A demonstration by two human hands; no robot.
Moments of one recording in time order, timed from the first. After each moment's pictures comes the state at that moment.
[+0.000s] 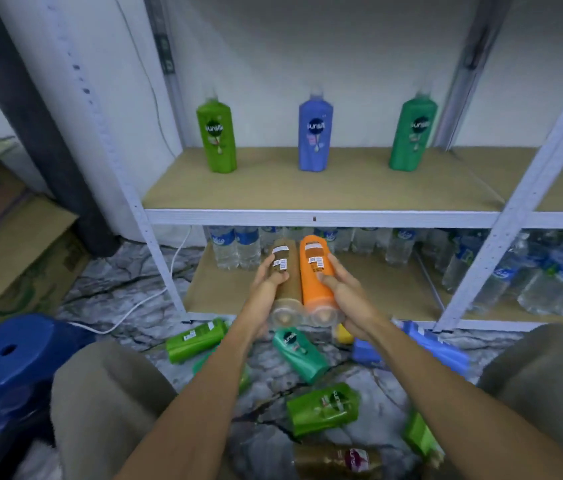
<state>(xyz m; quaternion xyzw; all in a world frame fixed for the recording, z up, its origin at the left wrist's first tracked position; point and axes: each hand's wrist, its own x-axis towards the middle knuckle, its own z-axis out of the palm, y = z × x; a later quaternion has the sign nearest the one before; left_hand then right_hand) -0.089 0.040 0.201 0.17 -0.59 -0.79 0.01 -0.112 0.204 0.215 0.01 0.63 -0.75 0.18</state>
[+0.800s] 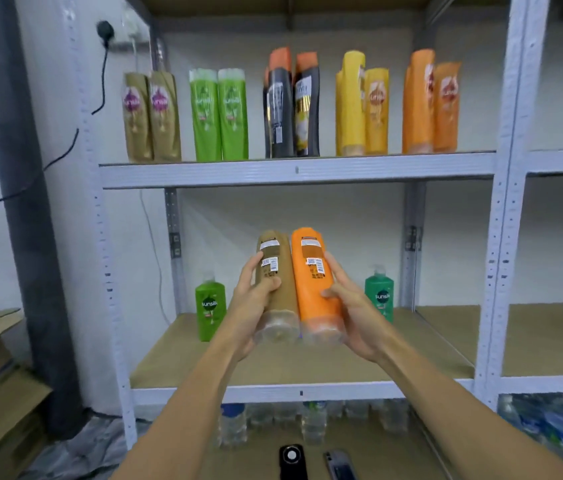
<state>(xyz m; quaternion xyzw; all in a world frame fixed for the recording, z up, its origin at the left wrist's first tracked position) -0.121 0.045 0.500 -0.08 -0.60 -0.78 0.15 -0.157 0.225 0.487 -0.26 0.56 -0.78 0.08</state>
